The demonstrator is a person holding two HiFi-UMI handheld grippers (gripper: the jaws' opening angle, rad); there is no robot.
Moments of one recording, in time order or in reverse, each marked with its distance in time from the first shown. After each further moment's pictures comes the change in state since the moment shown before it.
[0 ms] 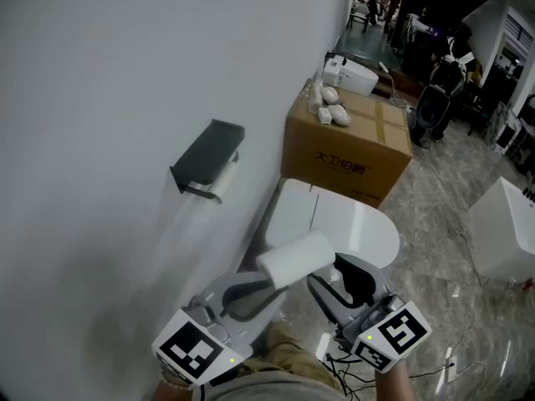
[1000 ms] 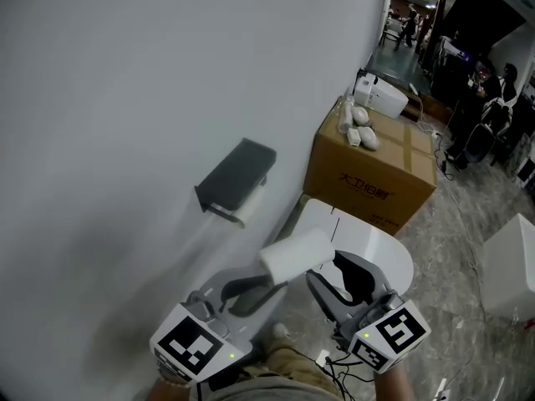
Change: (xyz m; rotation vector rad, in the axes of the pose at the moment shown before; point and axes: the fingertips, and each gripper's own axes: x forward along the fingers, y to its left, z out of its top) left arm 0.002 0.075 0.018 0.000 0.006 0.150; right arm 0.076 -0.022 0.027 -0.029 -0.005 0.104
